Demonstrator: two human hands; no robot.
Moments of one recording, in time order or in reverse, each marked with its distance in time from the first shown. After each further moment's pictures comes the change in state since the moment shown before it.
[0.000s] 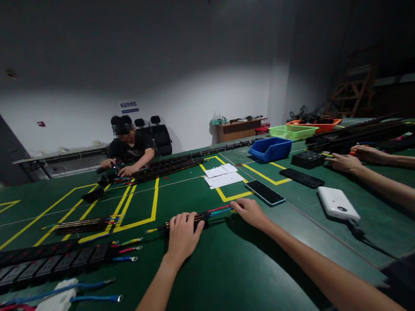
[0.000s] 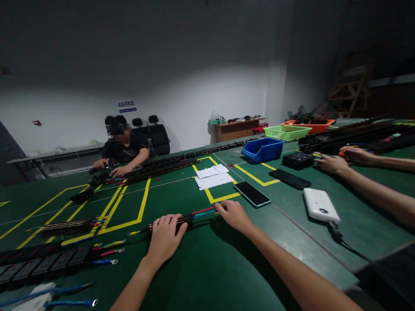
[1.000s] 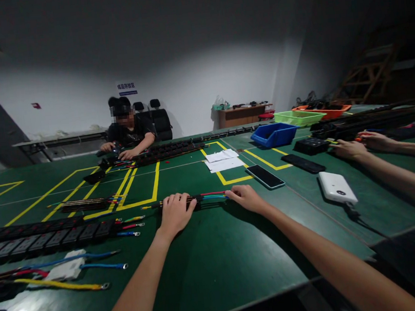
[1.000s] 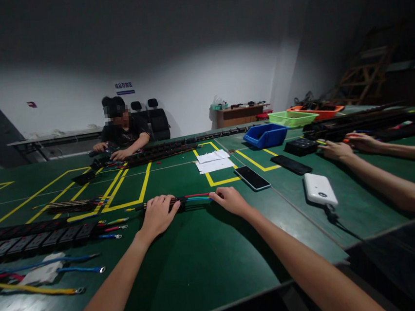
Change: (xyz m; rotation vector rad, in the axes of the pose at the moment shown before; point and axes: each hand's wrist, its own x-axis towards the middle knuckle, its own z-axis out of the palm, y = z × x) left_hand 0.004 -0.021 -0.008 0.051 -0.013 0.004; right_hand -0.009 -0.009 -0.005 0.026 -0.155 -0.149
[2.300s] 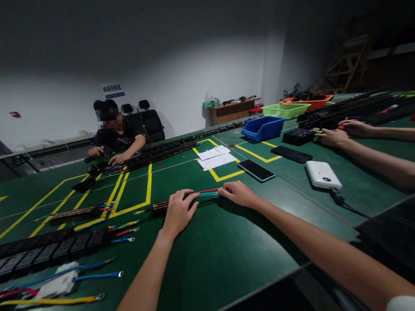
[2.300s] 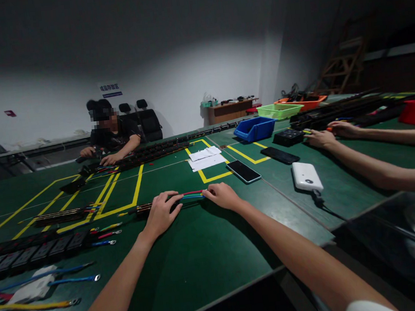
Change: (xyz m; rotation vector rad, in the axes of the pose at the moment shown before) left_hand 0.006 0.018 0.002 -0.051 0.060 0.294; right_hand 0.000 -0.007 -0.001 -0.115 -0.010 0.015
